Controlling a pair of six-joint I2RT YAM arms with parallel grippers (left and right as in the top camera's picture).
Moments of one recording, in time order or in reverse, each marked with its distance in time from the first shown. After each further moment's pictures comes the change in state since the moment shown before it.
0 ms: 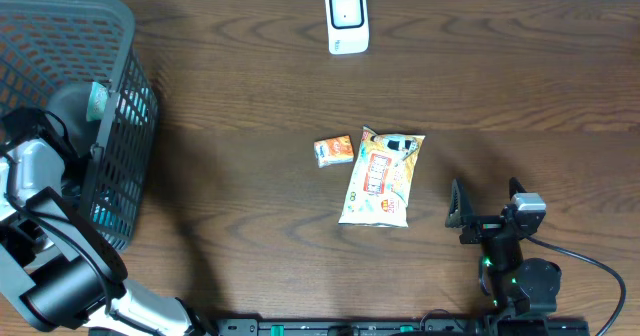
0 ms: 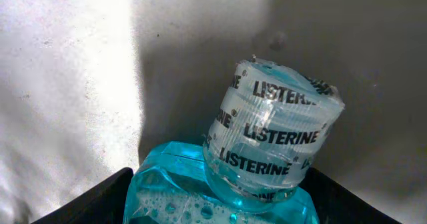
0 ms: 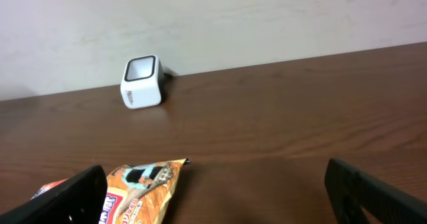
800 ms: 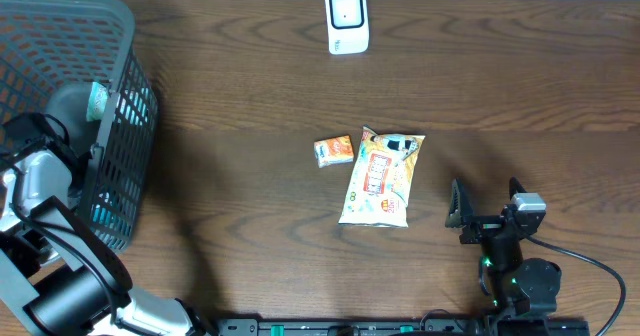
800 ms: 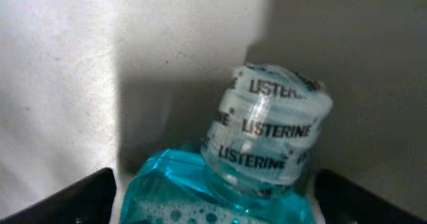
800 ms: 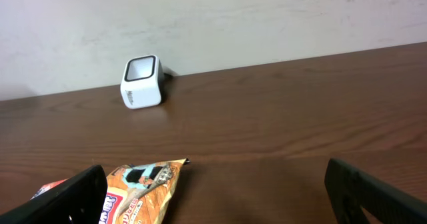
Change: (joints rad) left arm 0.002 -0.050 -0.098 0.159 0.011 -0.076; right arm 0.000 0.000 0.000 0.000 0.000 0.000
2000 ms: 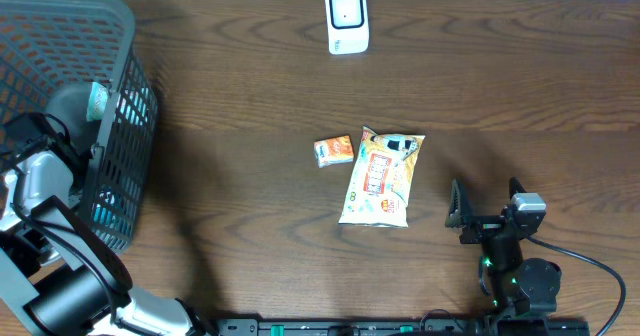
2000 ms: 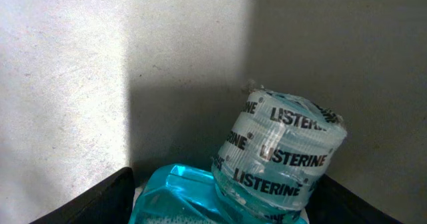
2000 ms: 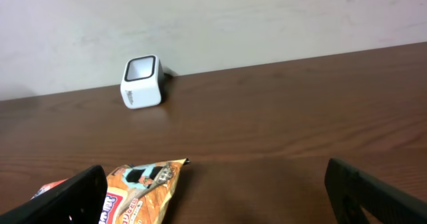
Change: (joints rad) left arm -0.001 0.000 -0.008 0.032 0.047 0.003; right arm 0.000 0.000 0.000 0.000 0.000 0.000
